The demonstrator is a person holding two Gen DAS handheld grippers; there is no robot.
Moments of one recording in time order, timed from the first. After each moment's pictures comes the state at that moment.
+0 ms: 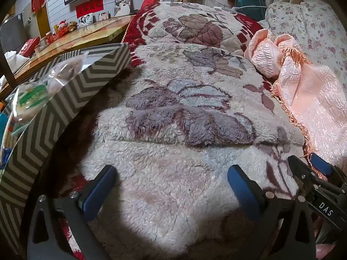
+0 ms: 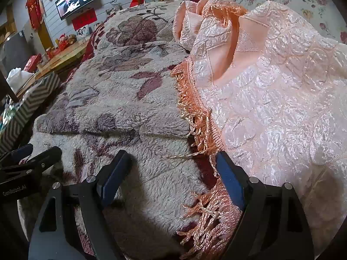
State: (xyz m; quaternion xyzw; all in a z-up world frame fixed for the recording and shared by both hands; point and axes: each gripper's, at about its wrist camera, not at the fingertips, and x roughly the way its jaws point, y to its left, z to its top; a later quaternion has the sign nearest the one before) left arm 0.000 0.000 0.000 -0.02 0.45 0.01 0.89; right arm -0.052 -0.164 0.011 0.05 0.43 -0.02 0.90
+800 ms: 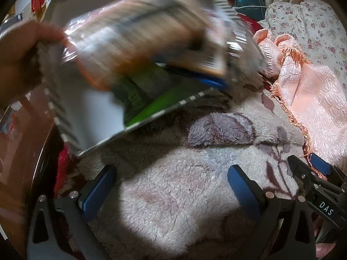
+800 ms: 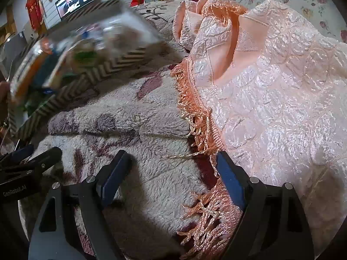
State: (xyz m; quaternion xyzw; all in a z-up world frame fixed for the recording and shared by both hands) left arm 0.000 0.000 0.000 -0.02 0.45 0.01 0.89; right arm -0.050 -0.166 0.010 0.06 0.43 -0.02 0.90
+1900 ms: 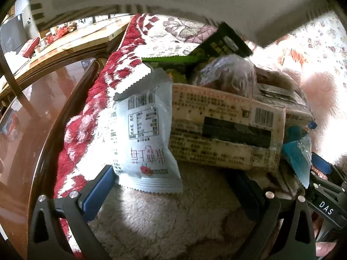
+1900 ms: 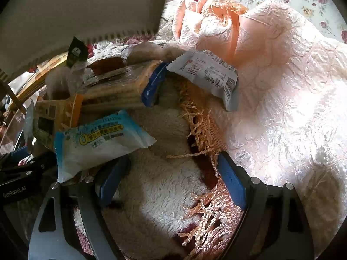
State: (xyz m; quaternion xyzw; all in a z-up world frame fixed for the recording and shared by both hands) left arm -0.004 -0.012 0.009 -0.02 0.45 0.01 0.89; right arm -0.049 -0.163 0.011 0.05 0.43 -0.02 0.90
